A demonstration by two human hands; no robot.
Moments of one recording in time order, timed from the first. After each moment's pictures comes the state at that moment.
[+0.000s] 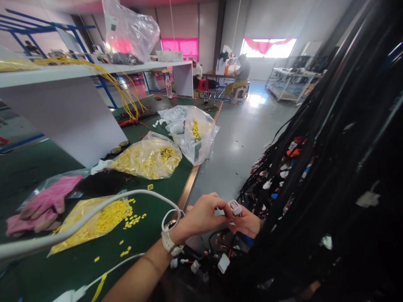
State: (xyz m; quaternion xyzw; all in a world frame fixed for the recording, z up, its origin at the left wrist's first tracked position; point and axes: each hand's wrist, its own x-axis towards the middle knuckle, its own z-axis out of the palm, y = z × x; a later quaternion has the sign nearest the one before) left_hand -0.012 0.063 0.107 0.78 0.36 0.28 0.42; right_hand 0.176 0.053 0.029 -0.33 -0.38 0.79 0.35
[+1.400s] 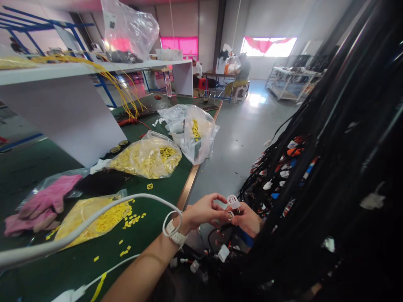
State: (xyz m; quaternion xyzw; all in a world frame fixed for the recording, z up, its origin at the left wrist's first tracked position) left_hand -0.010 0.075 0.077 0.46 0.38 0.21 0.77; right_hand 0.175 0.062 0.022 -0.34 -0.39 0.76 0.40
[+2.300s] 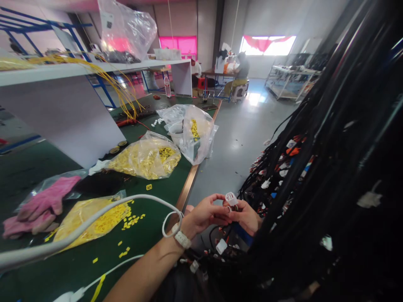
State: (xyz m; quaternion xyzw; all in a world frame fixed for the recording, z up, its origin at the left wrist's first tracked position) left_hand 0.003 0.072 0.061 0.31 0.35 0.30 0.83; right_hand 0.173 0.065 0.025 -0.36 -0.39 0.73 0.43
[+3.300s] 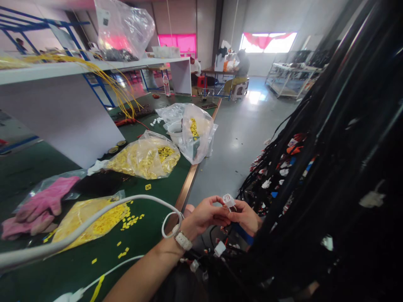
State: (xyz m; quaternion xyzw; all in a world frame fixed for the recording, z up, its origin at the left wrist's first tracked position) left_hand 0.008 0.070 0.055 0.31 0.38 0.30 0.82; right_hand 0.176 0.063 0.019 -0.37 -0.39 0.73 0.43
